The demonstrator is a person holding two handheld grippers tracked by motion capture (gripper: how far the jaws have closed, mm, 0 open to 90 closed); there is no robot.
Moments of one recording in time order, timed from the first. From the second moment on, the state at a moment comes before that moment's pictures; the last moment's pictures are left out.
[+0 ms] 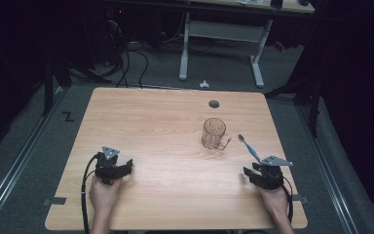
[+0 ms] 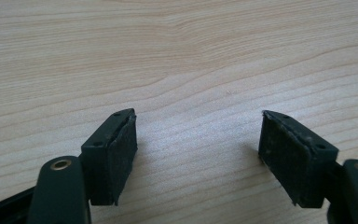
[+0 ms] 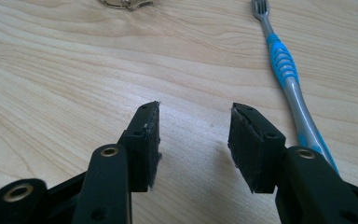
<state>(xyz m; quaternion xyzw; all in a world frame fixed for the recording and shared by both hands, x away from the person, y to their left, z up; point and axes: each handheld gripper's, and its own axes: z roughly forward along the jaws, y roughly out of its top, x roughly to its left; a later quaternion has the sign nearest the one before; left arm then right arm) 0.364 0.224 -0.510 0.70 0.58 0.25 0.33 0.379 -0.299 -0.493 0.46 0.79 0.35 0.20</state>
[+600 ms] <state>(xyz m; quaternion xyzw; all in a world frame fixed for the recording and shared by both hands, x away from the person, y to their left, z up) 0.364 0.223 -0.510 0.70 0.58 0.25 0.33 0.378 -0.313 -0.488 0.46 0.79 0.35 0.21</state>
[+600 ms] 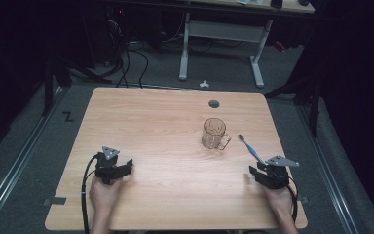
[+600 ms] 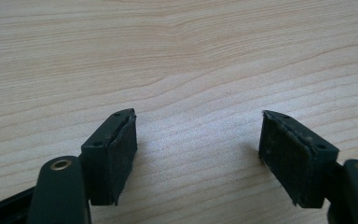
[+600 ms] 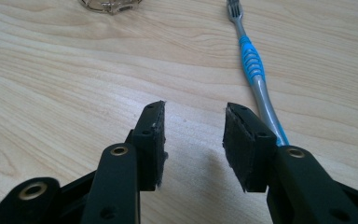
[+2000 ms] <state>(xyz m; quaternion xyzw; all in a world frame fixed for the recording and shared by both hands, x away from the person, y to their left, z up) 0.364 0.223 -0.510 0.70 0.58 0.25 0.33 0.417 -0.318 -0.458 0.46 0.81 0.30 0.22</state>
